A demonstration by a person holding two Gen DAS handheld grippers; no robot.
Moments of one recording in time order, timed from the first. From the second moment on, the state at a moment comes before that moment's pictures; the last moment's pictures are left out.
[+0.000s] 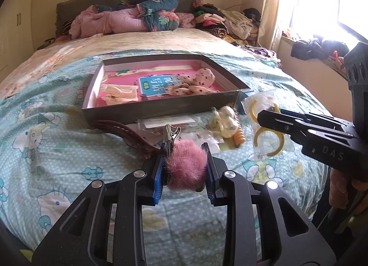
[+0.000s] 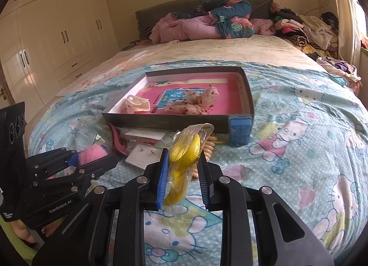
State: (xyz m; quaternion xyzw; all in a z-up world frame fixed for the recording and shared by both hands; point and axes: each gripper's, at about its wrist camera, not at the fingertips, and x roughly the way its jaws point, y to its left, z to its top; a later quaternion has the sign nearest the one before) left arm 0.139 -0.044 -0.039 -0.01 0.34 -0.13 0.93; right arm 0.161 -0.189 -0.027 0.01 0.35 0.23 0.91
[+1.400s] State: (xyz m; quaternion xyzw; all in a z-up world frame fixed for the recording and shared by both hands) left arm 0.247 -0.019 -0.015 -0.03 0.32 -0.09 0.94; right arm 0.272 -0.186 0.003 0.01 0.31 0.19 0.93
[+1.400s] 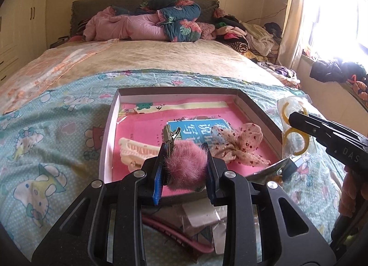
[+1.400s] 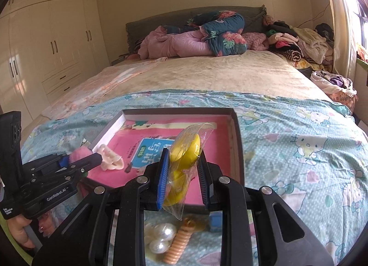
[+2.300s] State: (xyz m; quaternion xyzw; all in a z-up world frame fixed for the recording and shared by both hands) left arm 0.298 -0.050 -0.049 -0.01 0.36 -0.10 0.93; right arm 0.329 -0.202 -0.044 -0.01 0.35 0.14 0.92
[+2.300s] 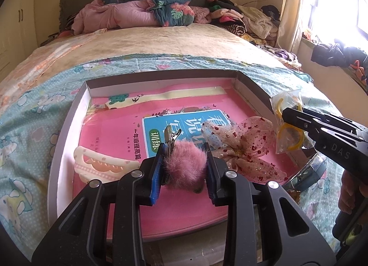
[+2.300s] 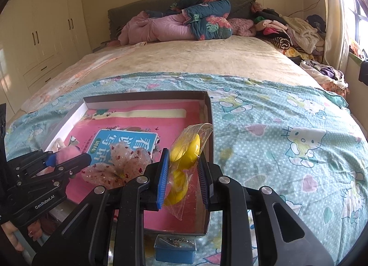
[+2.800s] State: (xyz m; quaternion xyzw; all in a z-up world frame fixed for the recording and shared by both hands) left arm 0.290 -0.047 -0.039 -0.01 0.35 -0.09 0.93; right arm 0.324 -0.199 -0.050 -0.01 0.36 0.15 0.92
